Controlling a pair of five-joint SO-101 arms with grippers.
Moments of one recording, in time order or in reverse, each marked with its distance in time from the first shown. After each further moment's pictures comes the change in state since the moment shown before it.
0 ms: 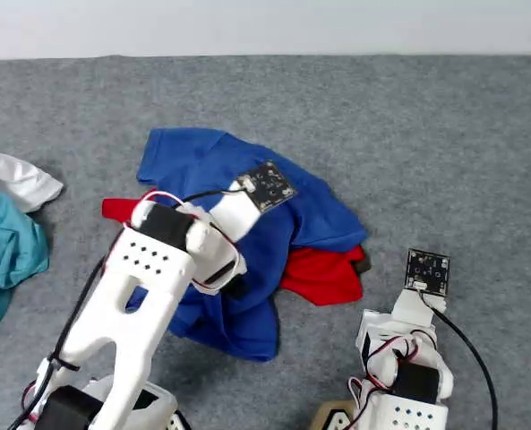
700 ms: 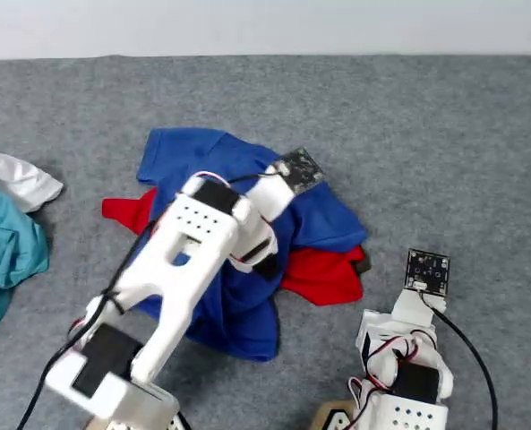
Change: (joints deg) left arm 3.8 25.5 -12.8 -7.3 3.4; right arm 0.0 0.0 0.0 0.0 0.0
